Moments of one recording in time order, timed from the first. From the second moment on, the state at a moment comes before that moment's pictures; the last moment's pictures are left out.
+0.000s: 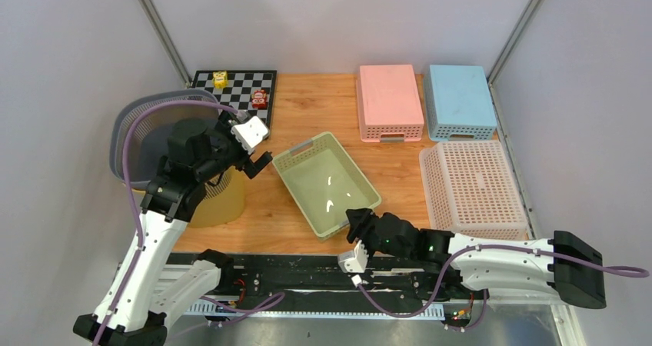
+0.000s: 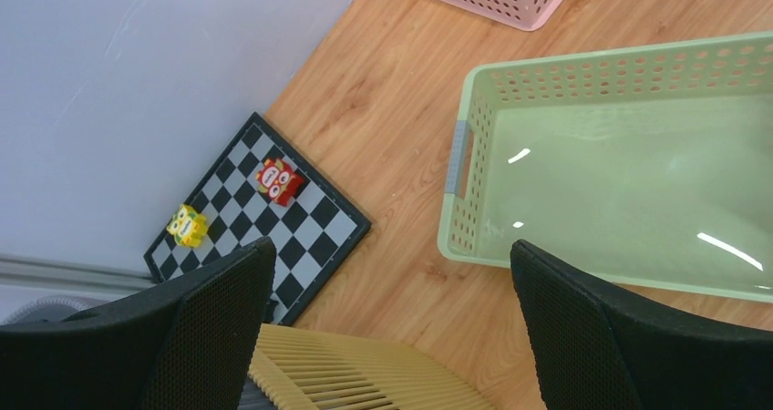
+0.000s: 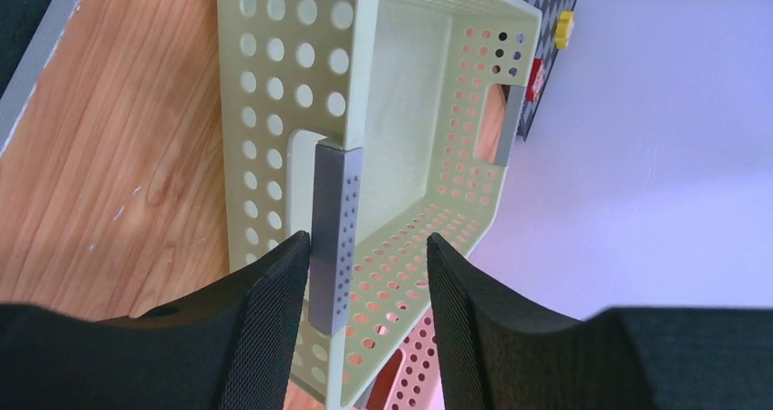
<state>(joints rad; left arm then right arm) -0.30 0.83 1.09 -0.56 0.32 0.58 1.26 0.90 0.33 0.07 0.13 -1.32</state>
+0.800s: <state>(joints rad) -0.30 0.83 1.08 -0.56 0.35 0.58 1.26 1.15 0.29 0.39 0.16 -1.33</state>
